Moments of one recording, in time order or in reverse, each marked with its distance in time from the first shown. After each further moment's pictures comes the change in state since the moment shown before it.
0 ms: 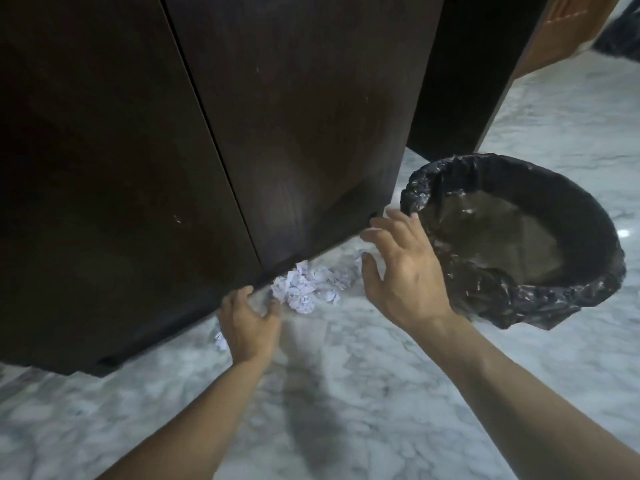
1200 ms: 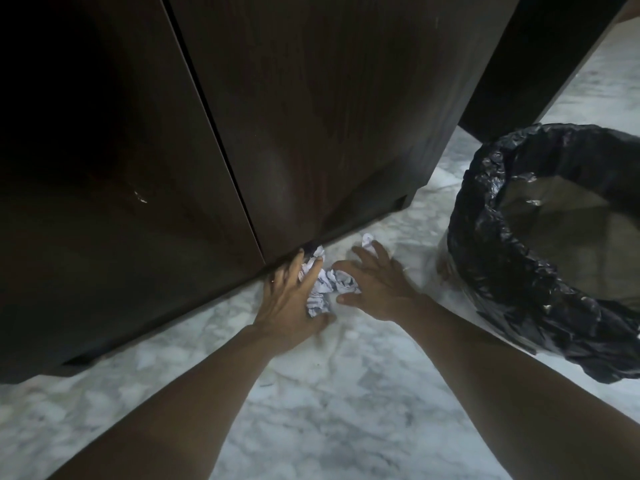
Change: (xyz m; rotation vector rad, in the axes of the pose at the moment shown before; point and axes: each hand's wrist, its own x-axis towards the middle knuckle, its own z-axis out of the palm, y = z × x) left_hand 0.050 -0.031 0.072 0.524 -0.574 0.594; right_hand -0.006 0.071 0.168 -0.137 -0.901 0.060
